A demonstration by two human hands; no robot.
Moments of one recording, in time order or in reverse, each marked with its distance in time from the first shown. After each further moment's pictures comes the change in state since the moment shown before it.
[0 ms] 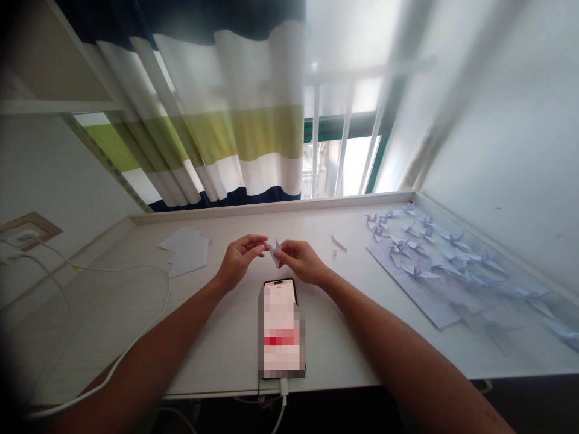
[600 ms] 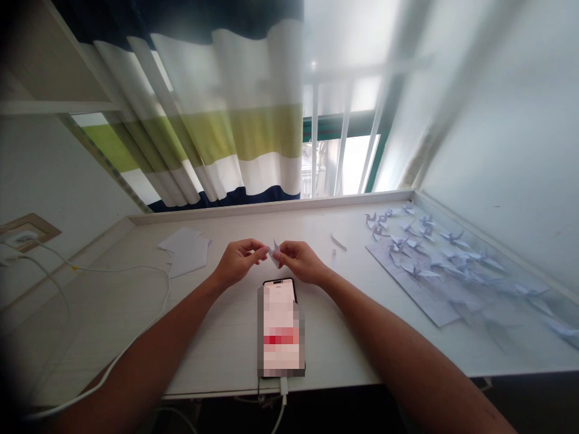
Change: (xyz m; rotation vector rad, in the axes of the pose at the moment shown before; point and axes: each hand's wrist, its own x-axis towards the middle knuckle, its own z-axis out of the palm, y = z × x) left_hand 0.003 -0.001 -0.011 0.221 -0.127 0.012; right_hand 0.000 0.004 -0.002 -0.049 -0.007 0.014
